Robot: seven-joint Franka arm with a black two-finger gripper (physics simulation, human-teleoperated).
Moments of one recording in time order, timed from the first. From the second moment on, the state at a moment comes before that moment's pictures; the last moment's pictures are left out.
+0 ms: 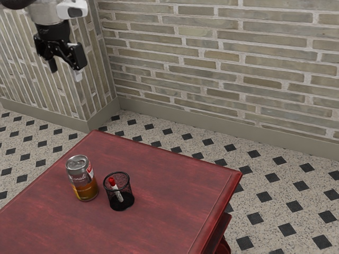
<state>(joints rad) -0.11 -0.15 0.11 -1.60 0.12 1.47 0.06</state>
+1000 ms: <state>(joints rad) -0.15 -0.13 0.11 -2.27 -0.06 2.03 -0.02</state>
